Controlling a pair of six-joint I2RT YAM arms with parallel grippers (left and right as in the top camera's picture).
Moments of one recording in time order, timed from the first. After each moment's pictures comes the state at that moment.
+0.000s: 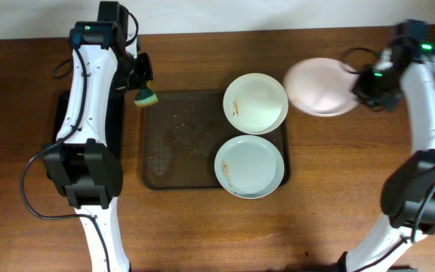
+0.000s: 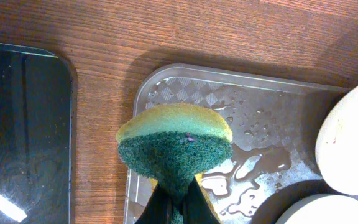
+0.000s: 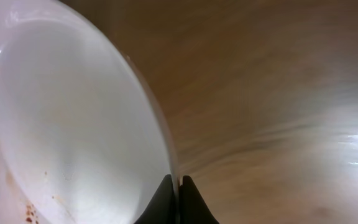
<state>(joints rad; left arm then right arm) -0.06 2.27 2.31 -1.37 0.13 -0.22 -0.29 1.99 1.85 -1.20 -0.15 0.36</state>
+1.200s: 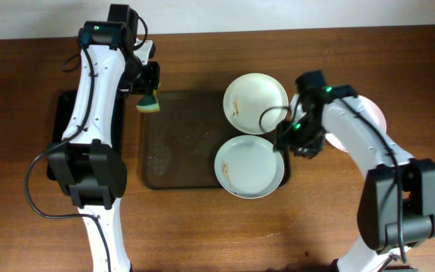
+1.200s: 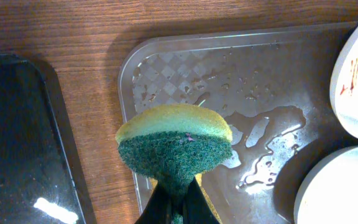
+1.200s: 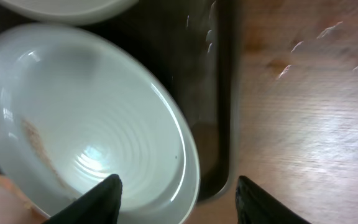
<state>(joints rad) -0.10 2.27 2.31 -1.43 0.13 -0.02 0.17 1.84 1.32 -1.05 -0.26 0.28</state>
